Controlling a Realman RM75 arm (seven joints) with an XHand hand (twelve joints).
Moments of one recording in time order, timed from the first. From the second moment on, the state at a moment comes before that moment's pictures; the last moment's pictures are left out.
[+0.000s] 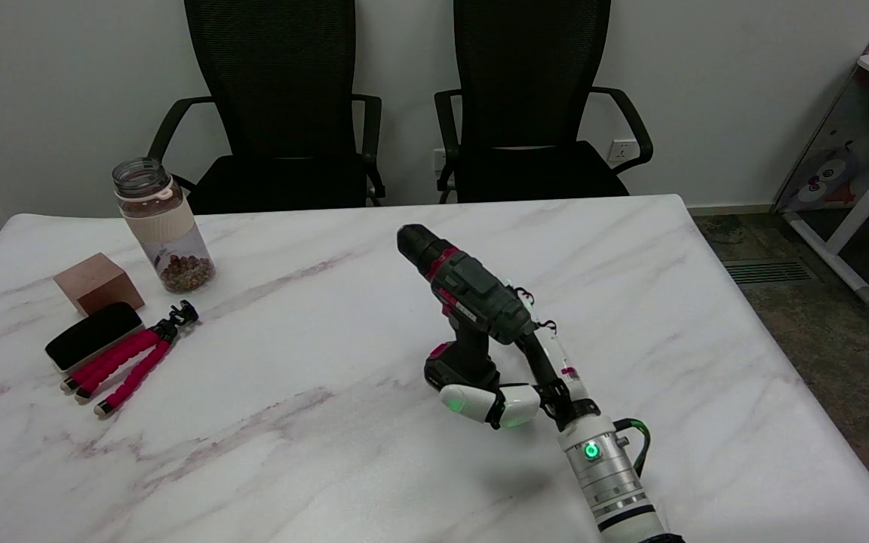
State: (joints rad) arm -0.09 -1.13 0.61 -1.22 -1.96 1.26 0.61
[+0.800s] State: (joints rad) arm 0.03 -1.21 0.58 -1.03 -1.99 1.26 0.84
